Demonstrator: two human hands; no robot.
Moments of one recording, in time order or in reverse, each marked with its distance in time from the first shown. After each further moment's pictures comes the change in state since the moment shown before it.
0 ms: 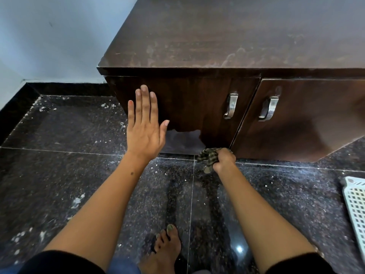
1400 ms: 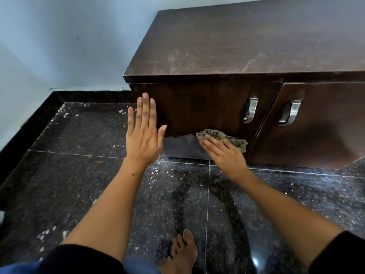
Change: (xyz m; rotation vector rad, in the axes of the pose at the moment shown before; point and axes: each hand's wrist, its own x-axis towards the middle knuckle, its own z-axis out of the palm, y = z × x) left_hand -0.012 -0.044 -0.012 0.026 -0.116 -0.050; right_hand 0.003 0.006 -0.009 -1.963 -0.075 -2.158
